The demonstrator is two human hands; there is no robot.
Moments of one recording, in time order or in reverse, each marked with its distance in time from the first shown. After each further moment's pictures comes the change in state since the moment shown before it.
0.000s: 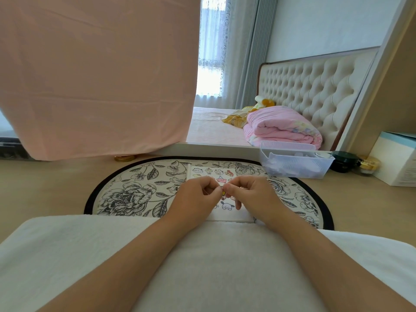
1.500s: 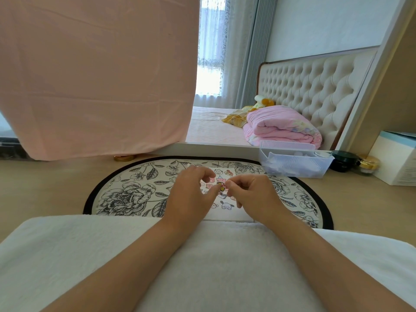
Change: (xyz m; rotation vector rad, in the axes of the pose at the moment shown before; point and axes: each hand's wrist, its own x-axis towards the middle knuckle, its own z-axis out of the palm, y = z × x) left_hand 0.000 -0.003 -0.001 0.265 0.217 0.180; right_hand -0.006 -0.010 0.004 -0.078 0.101 -0.045
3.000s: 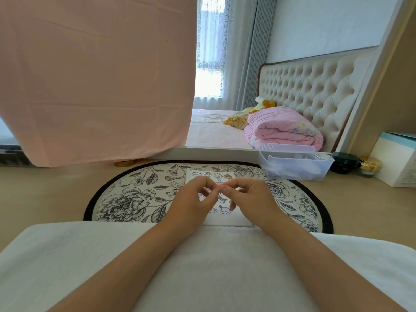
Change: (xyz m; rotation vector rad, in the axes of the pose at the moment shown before) left_hand 0.000 0.003 -0.003 -0.258 -0.188 -0.114; right_hand 0.002 0.003 0.002 0.160 -0.021 0.035
